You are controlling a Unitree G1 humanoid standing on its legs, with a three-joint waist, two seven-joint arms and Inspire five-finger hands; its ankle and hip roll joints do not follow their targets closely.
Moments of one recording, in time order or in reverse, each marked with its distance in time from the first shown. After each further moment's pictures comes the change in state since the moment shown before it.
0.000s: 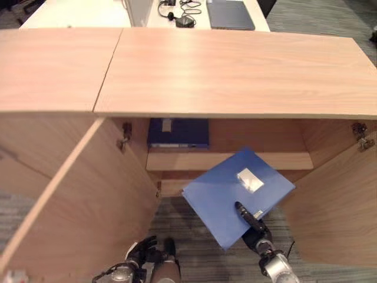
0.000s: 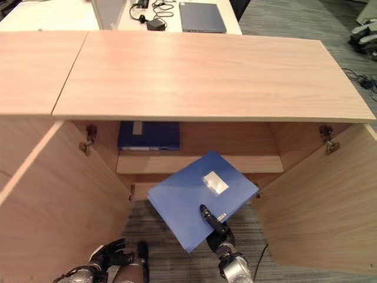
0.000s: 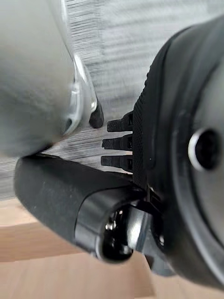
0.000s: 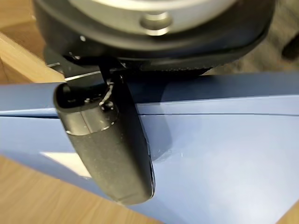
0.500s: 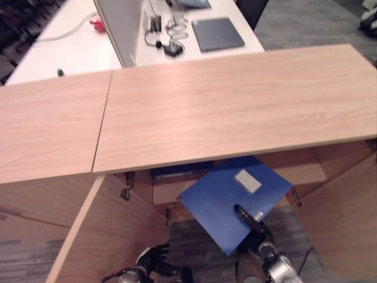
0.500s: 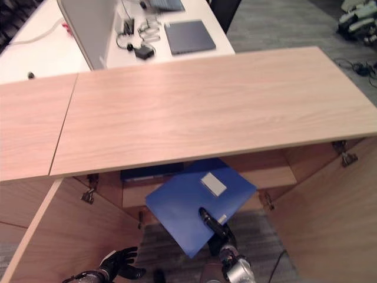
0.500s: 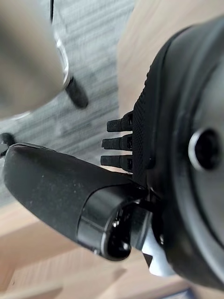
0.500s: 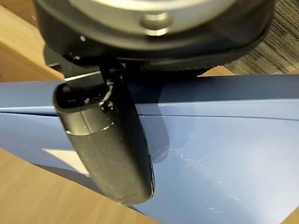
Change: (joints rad) left arm 0.080 -0.016 -0.021 -0.043 0.109 -0.009 -0.052; right arm 0.084 -0.040 -0.026 0.029 -0.019 0.027 0.030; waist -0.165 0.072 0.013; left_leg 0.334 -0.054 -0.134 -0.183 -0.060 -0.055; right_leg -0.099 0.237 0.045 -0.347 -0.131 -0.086
